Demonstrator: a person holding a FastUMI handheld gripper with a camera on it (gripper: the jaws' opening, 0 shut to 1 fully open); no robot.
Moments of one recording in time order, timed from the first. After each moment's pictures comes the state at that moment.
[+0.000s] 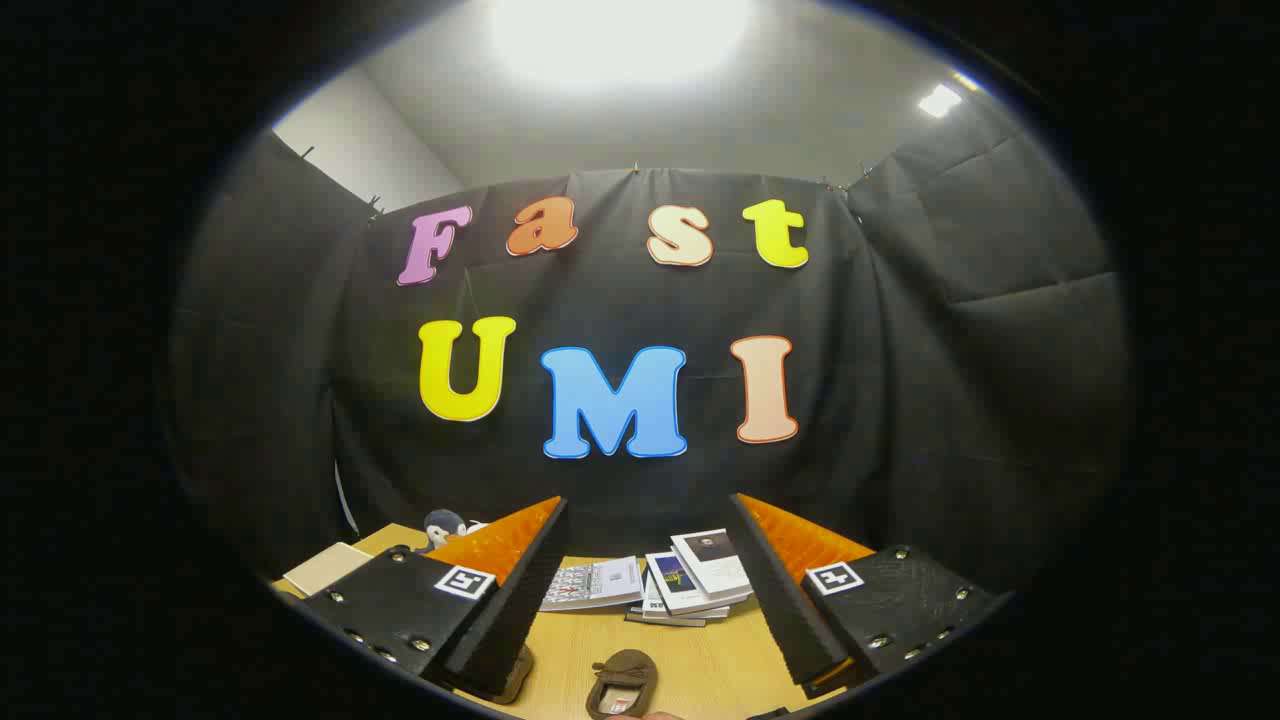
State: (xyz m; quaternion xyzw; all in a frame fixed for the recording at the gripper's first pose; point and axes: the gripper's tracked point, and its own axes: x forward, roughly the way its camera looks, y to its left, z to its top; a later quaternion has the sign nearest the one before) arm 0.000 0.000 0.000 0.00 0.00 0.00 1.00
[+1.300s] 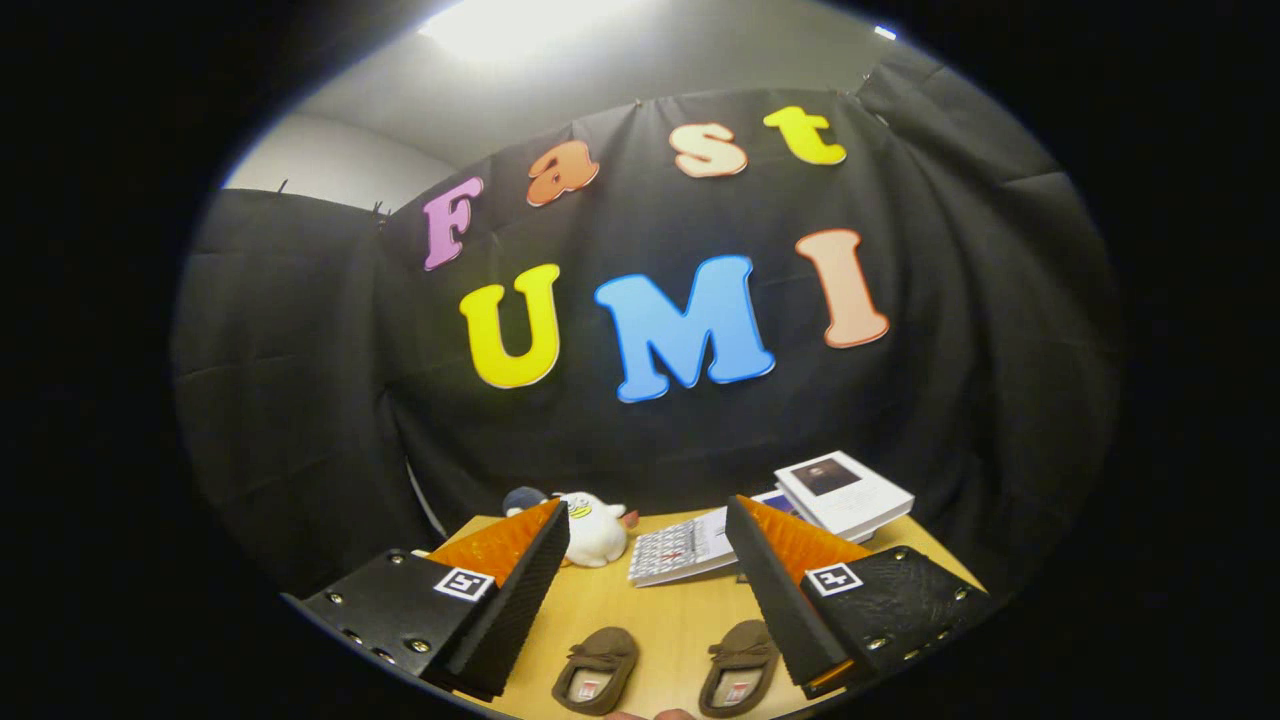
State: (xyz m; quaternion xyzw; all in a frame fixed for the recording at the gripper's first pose) arm 0.062 0.110 -0.100 0.11 0.12 0.14 0.98
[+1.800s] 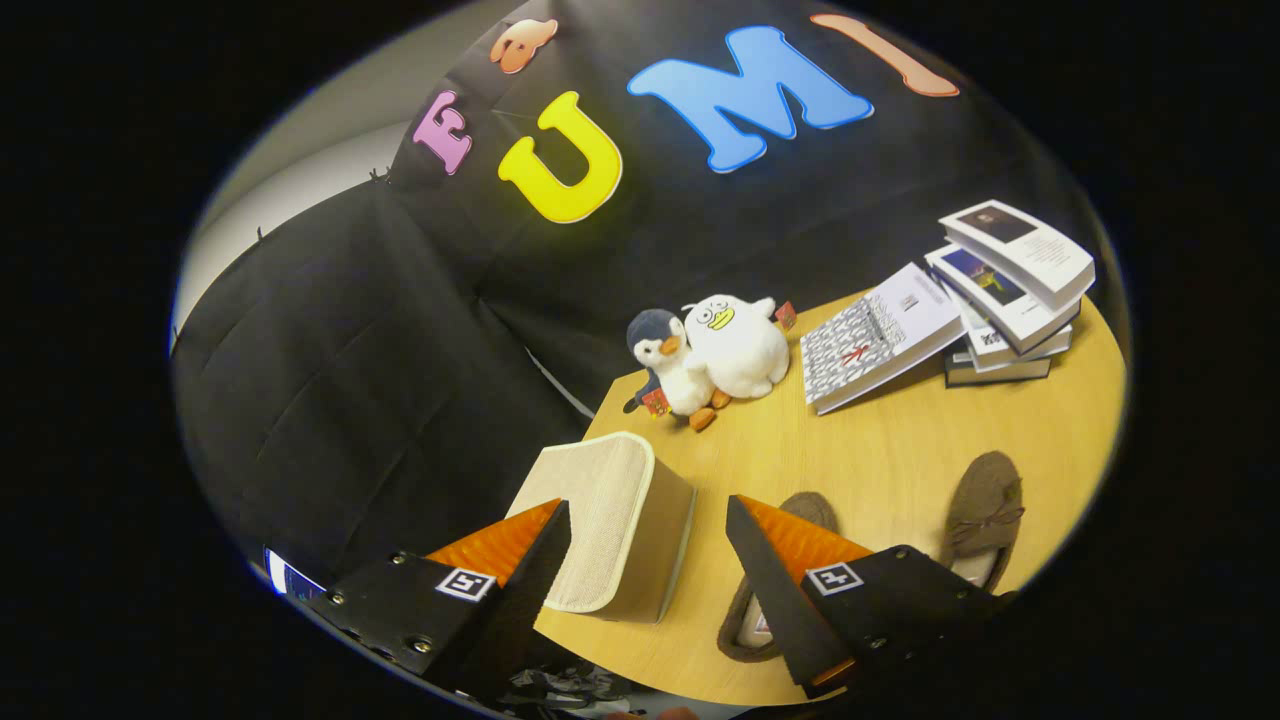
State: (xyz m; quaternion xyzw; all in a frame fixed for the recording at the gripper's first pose) arm 0.047 0.245 -0.237 0.25 0.36 0.31 0.85
